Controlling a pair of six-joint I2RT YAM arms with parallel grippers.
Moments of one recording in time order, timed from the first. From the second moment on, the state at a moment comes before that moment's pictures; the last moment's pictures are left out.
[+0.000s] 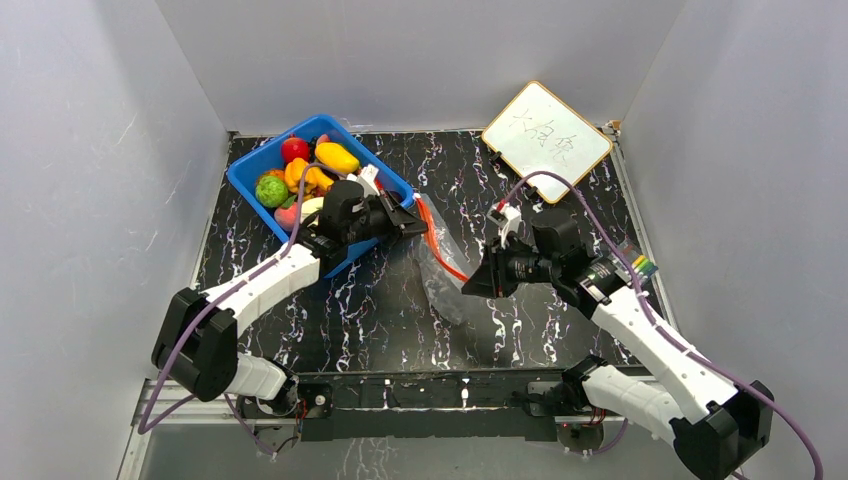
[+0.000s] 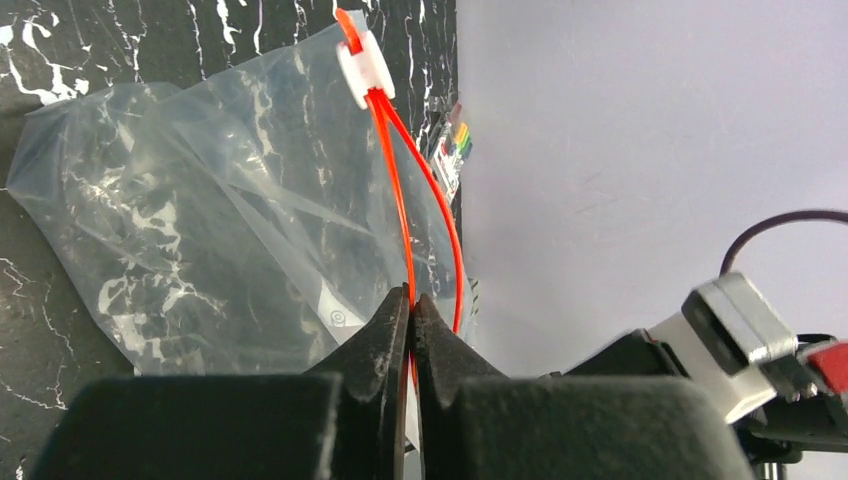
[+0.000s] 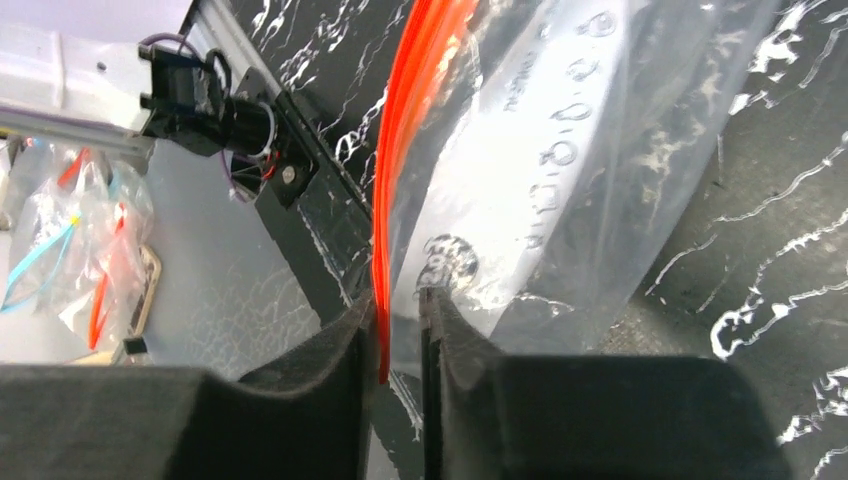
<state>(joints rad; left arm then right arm) -0.56 1.39 0.90 0.07 0.38 -1.10 0.52 0.92 0.80 -0.47 -0.67 0.33</state>
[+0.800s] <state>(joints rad) -0.56 1.32 1.01 -0.10 0.42 -0.99 0.55 1.22 1.24 -0.57 -0.24 0.57</state>
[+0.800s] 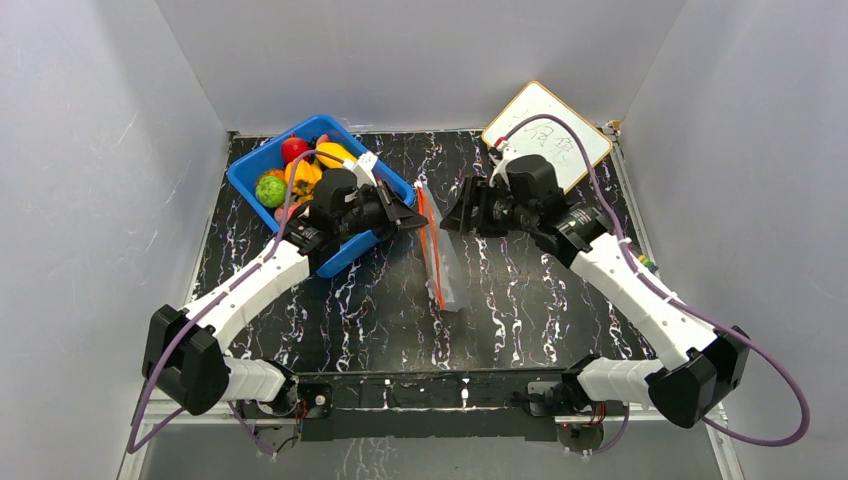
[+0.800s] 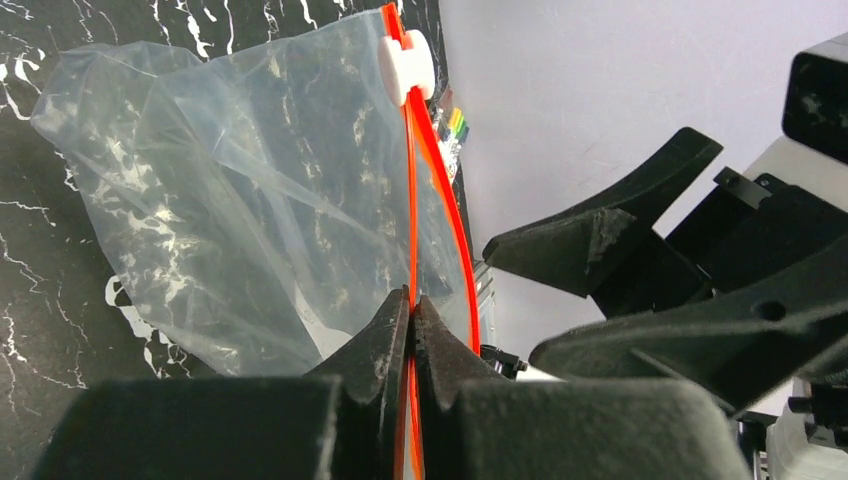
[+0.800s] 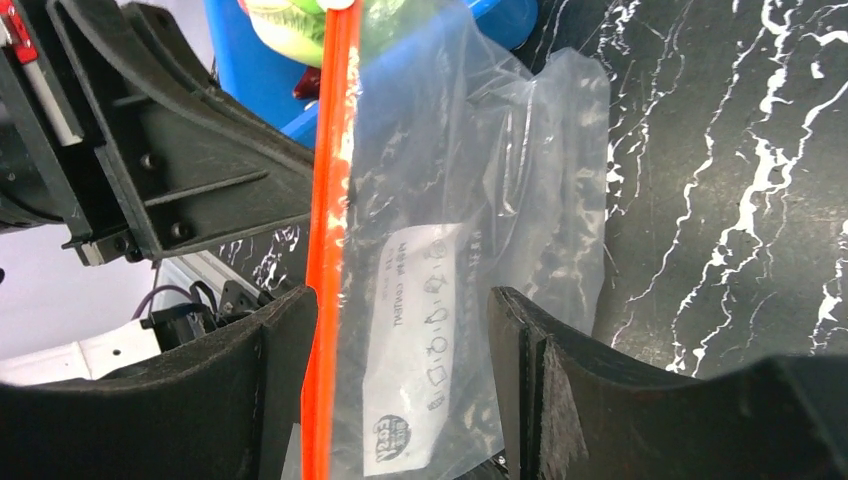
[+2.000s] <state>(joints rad) -0.57 1.36 1.34 -0.53 0.34 -0.70 0.78 1.21 1.33 -0.81 0.56 0.50</state>
